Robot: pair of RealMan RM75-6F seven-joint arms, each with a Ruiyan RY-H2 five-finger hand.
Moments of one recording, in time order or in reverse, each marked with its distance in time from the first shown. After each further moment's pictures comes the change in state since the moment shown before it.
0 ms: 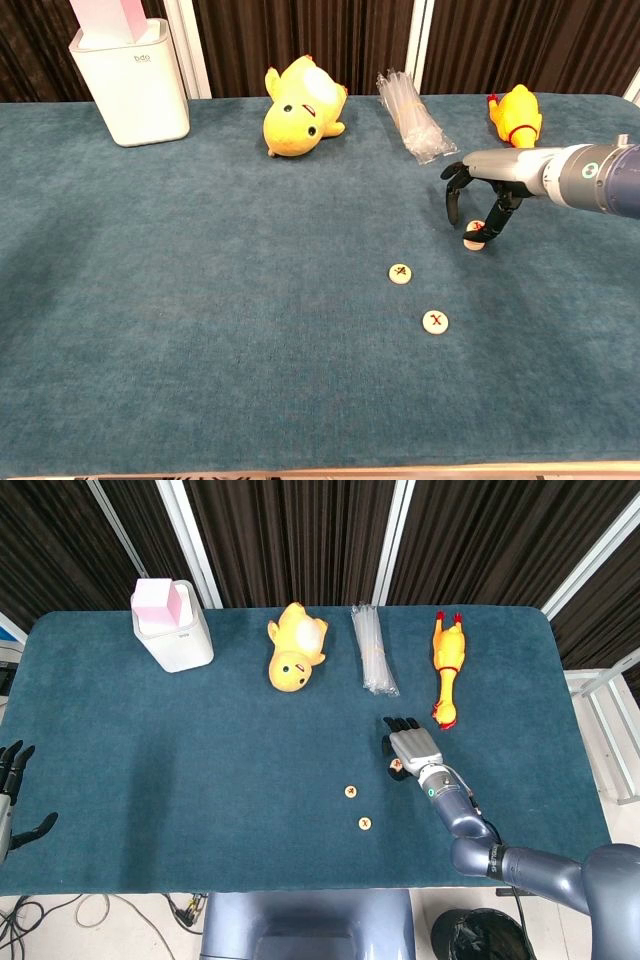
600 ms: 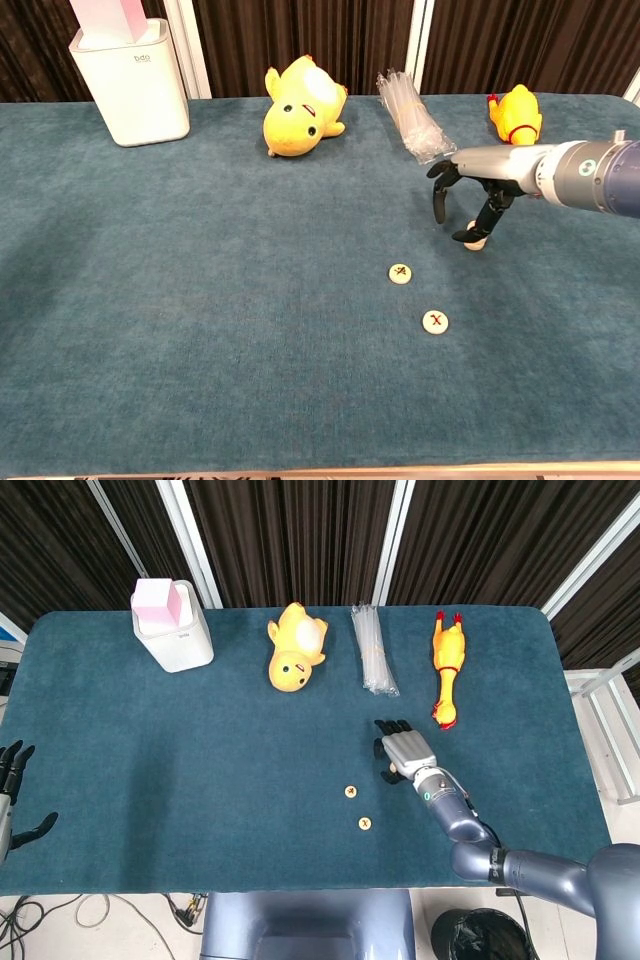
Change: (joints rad) left arm 0.000 0.001 0.000 -0.001 0.000 -0.001 -0.002; right arm 0.001 0.029 0.006 -0.078 -0.042 0.018 0.006
